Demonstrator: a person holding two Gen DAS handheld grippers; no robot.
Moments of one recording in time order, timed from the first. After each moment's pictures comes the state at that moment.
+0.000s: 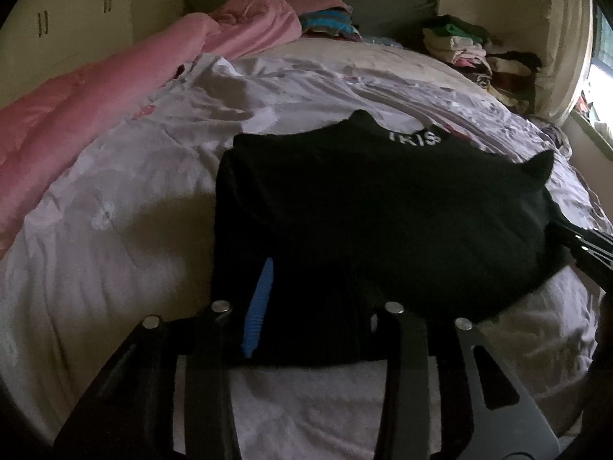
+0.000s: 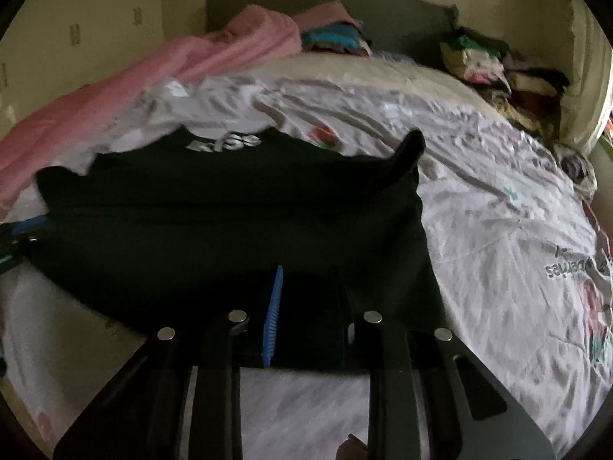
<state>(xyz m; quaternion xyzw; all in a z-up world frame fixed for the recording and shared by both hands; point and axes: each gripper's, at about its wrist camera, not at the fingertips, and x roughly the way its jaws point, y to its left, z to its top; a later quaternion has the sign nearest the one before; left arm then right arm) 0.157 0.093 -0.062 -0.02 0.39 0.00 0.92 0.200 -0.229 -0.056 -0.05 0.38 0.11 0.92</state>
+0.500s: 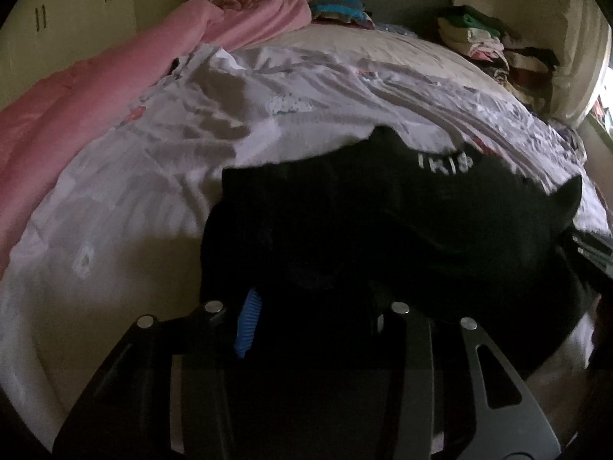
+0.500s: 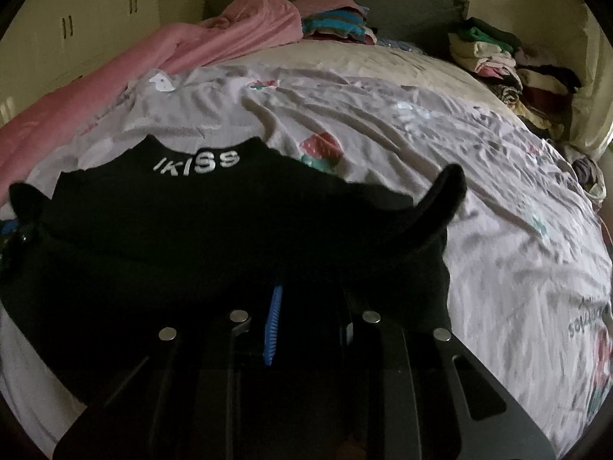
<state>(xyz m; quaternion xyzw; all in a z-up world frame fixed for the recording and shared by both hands) 0.224 0.096 -0.058 -0.03 0.42 0.01 0.90 0.275 -0.213 -0.060 -0.06 0.40 0.12 0.91</state>
